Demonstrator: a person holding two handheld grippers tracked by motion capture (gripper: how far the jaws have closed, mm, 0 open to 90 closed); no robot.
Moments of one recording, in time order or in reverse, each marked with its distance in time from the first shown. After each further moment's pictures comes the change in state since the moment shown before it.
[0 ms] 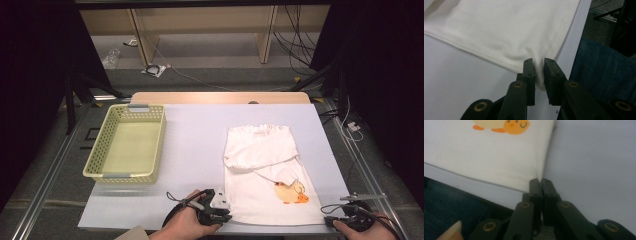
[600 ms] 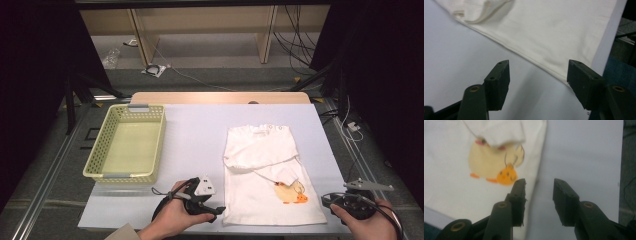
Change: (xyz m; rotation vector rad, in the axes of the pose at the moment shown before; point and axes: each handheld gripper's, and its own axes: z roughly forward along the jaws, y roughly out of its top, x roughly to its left) left arm 0.033 -0.010 -0.023 -0.121 0.117 -0.121; right arm -0.003 0.027 -0.006 -0.247 -0.068 -0.072
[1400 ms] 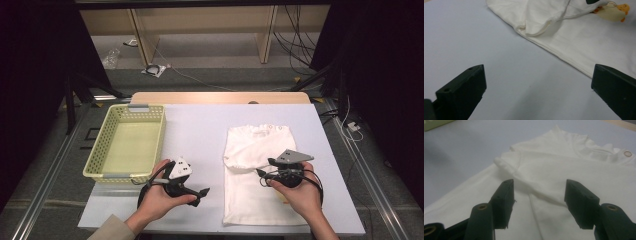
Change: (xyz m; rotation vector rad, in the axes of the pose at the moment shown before) left arm 0.051 -0.010 -0.022 -0.138 0.128 -0.051; right arm 0.096 0.085 0.097 -0.240 0.231 -0.348
